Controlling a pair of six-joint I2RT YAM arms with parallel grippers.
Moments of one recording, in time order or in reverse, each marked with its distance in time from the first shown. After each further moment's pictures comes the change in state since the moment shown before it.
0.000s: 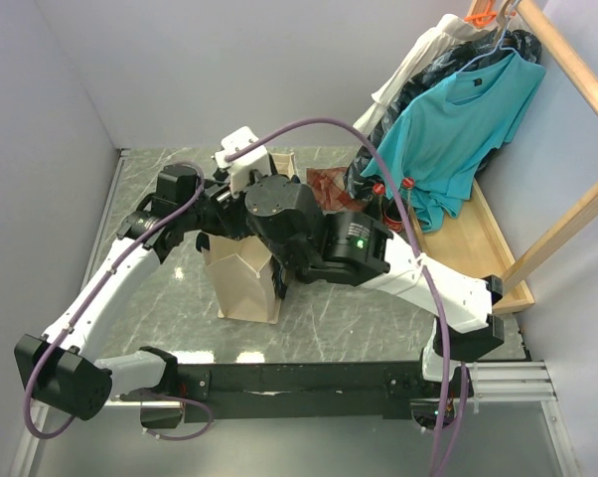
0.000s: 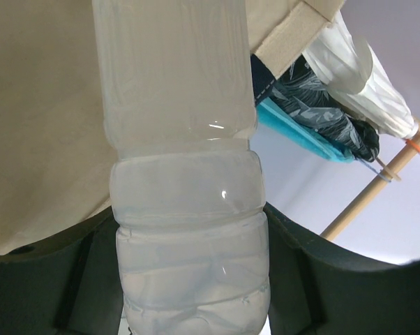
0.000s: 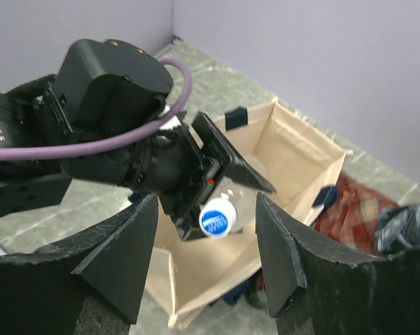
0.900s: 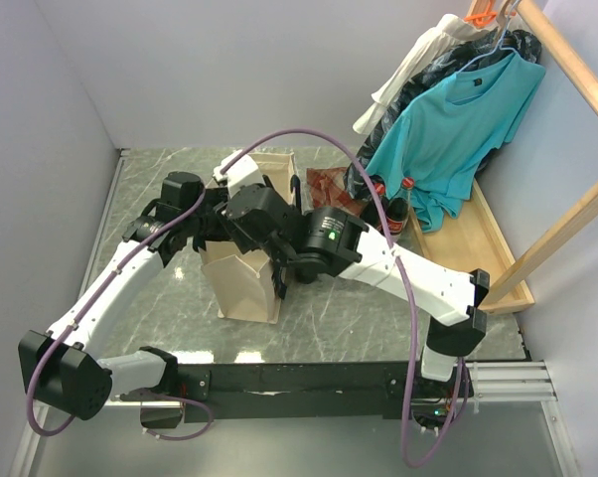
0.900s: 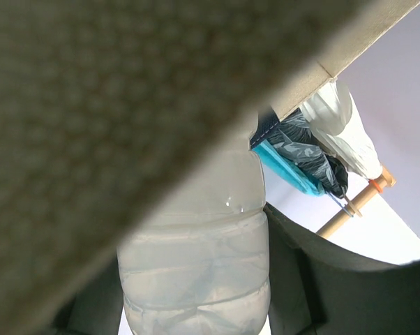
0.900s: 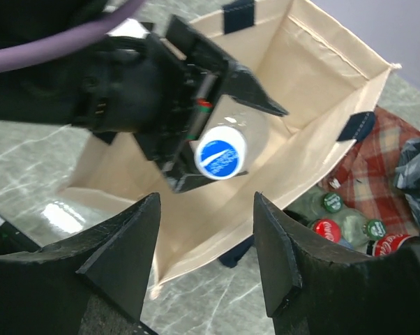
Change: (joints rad) left arm 0.000 0.001 -0.077 0.053 -0.037 -0.178; right arm -0.066 0.031 -0.093 -0.213 -0.092 0.180
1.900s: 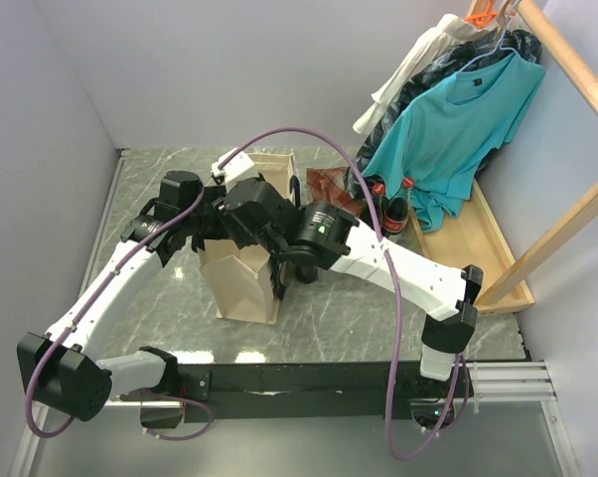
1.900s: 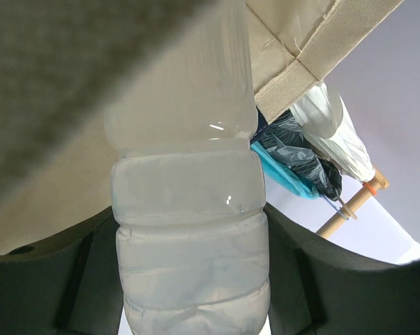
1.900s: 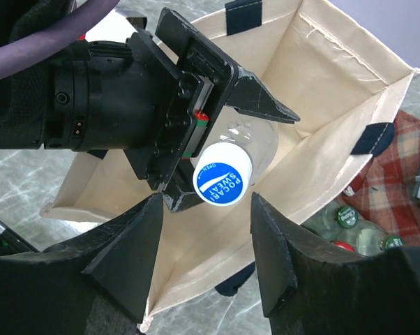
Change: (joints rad) left arm 0.000 -0.006 0.014 -0.013 -0.035 0.000; right arm -0.063 0.026 -0.040 0.063 -0.077 -0.003
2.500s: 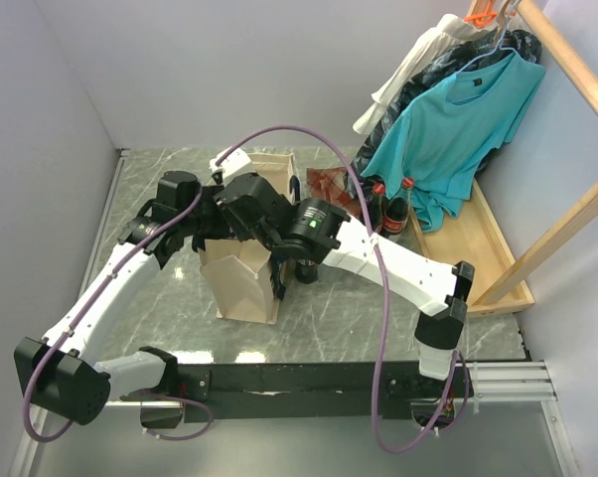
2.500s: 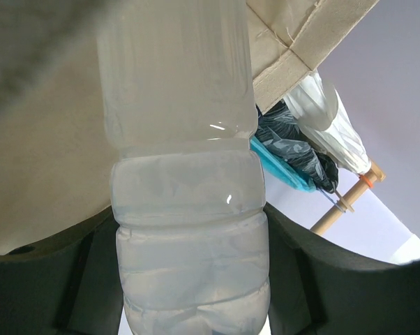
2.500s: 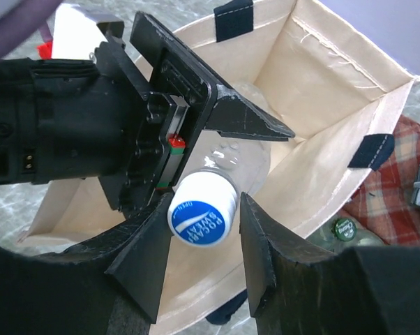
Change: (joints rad) left arm 0.000 -0.018 0.000 0.001 0.002 0.000; right arm -0.036 0.031 -0.011 0.044 -0.011 -0.019
